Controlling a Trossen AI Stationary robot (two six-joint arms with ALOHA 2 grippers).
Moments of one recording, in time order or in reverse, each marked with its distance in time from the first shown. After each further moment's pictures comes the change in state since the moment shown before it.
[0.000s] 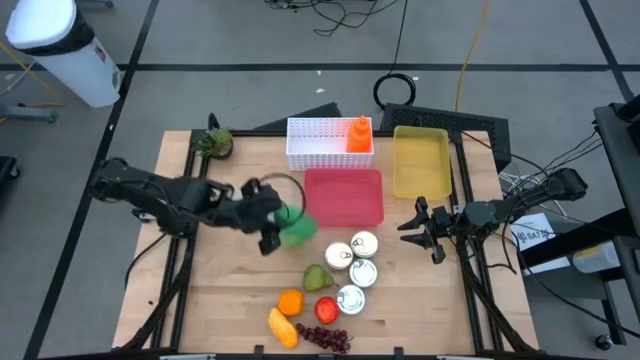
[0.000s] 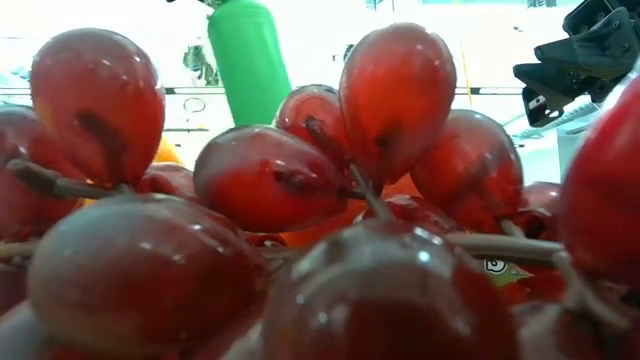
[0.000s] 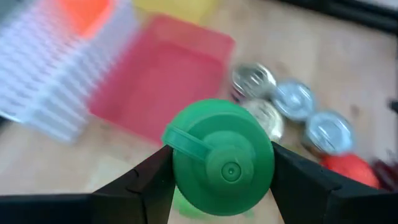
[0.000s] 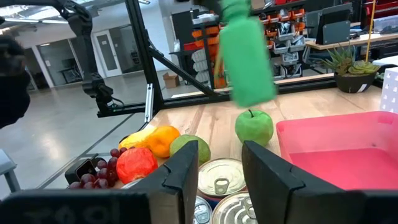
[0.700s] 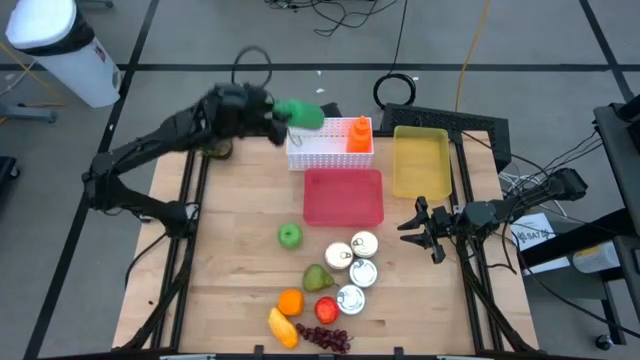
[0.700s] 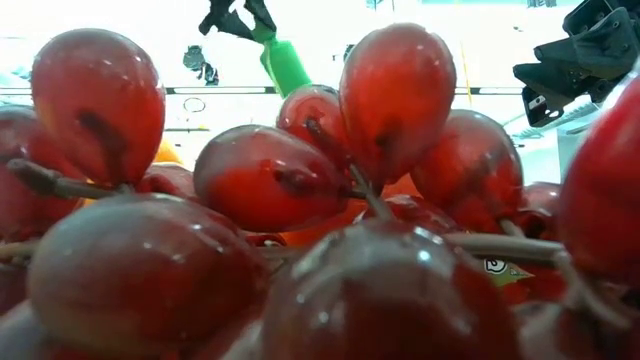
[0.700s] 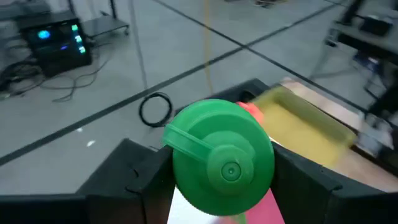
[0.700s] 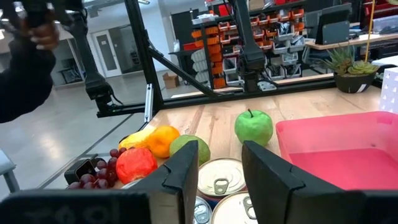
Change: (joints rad) left arm 0.726 -0.032 0.060 0.348 0.165 0.296; right arm 0.000 0.000 0.000 0.000 0.000 0.000
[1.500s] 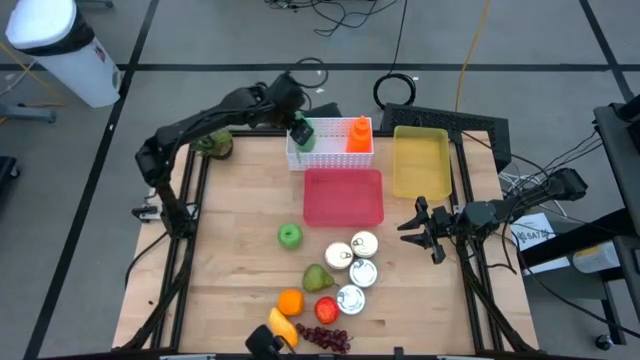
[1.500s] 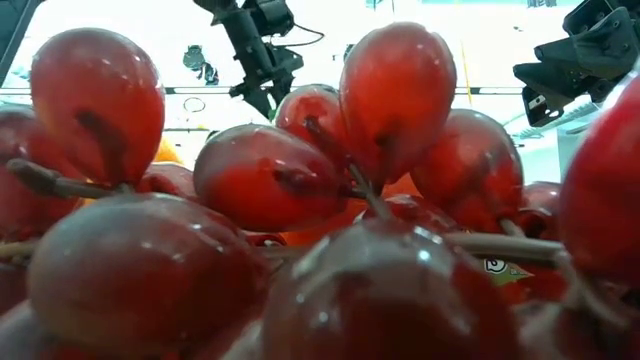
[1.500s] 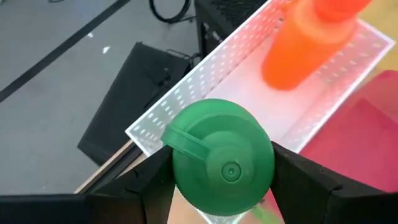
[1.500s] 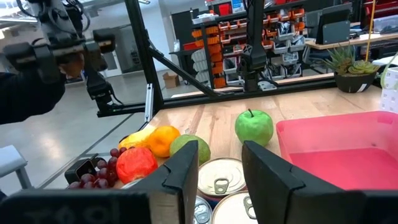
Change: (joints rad) left arm 0.125 0.452 0.251 -0.313 0.108 0.081; right arm 0.000 0.000 0.000 0.000 0.000 0.000
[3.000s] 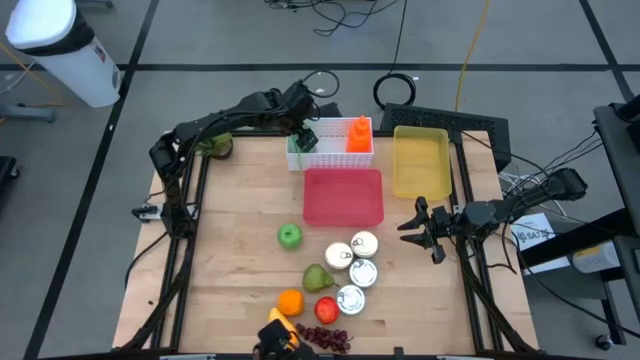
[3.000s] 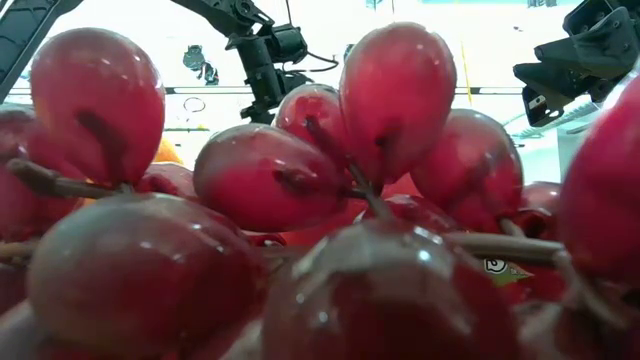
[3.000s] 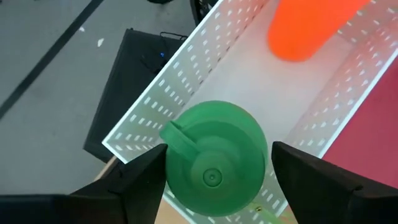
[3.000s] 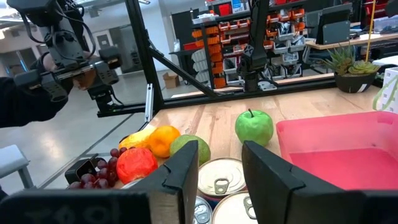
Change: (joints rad) left arm -0.001 0.110 0.000 0.018 0.009 0.131; right arm 0.000 0.000 0.000 0.000 0.000 0.000
